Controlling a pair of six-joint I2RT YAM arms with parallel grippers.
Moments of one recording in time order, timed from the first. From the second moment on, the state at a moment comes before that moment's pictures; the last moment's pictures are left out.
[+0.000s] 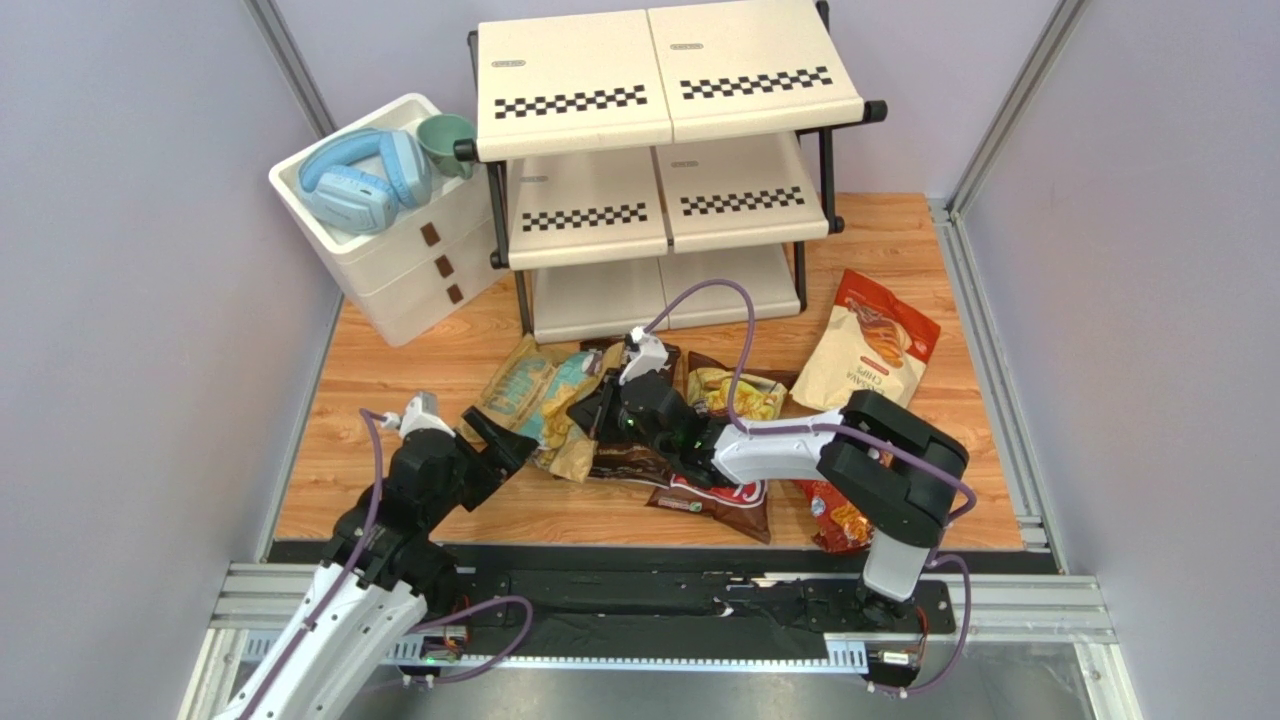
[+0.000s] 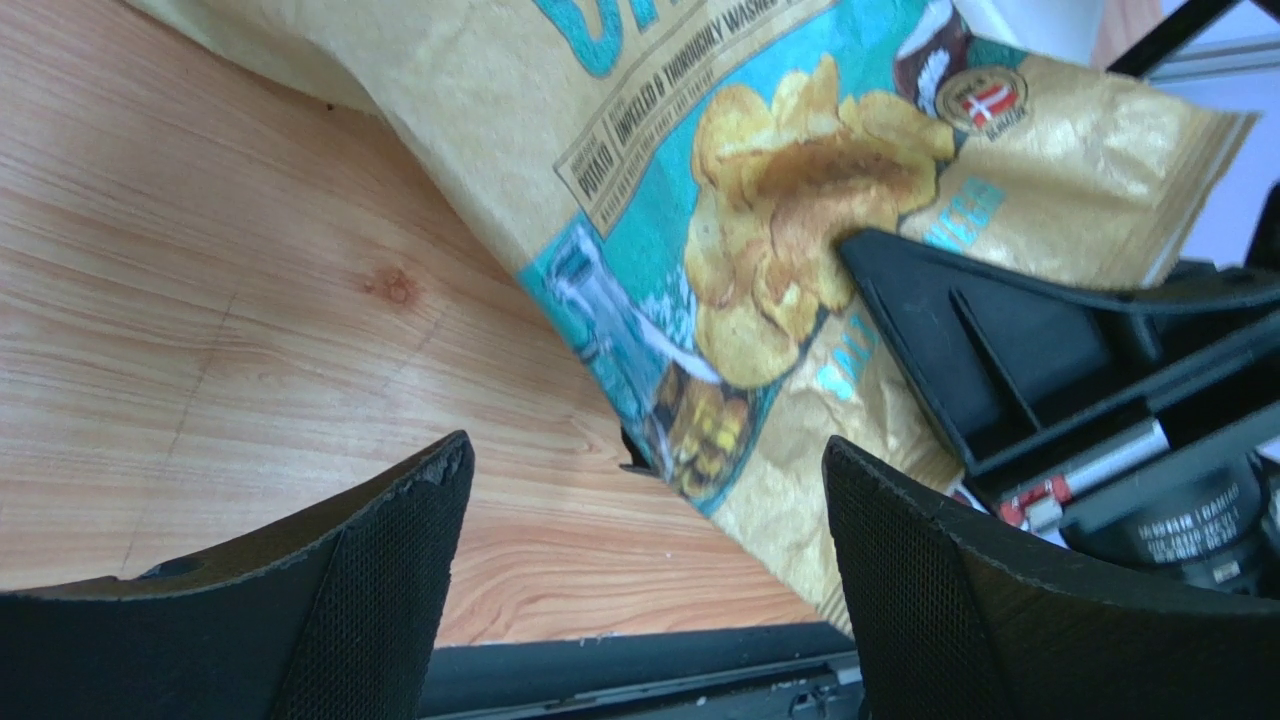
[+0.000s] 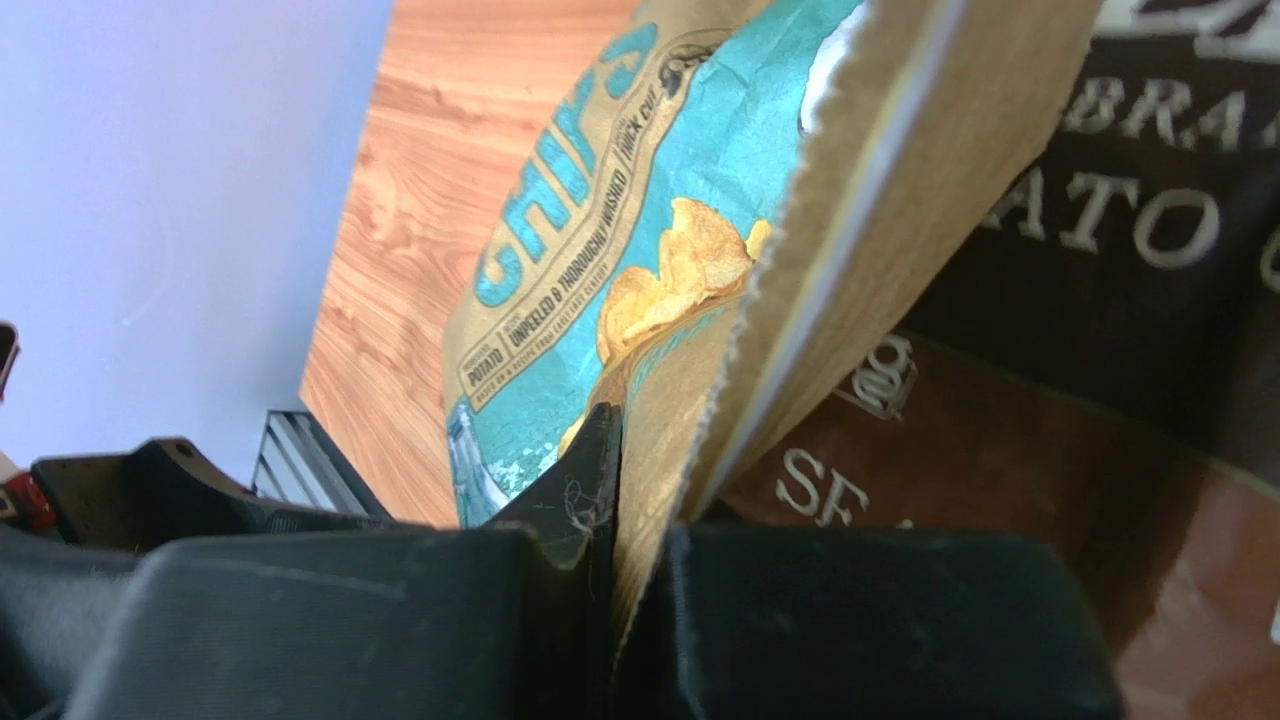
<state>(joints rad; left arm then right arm) -0.45 0.30 0.35 -0.66 -0.08 -1.07 1.03 1.77 0.88 0.54 0.18 0.92</state>
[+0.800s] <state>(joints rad) -0.45 0.50 0.22 -0.40 -0.09 -1.07 1.06 1.77 0.89 0.53 0.10 0.87</state>
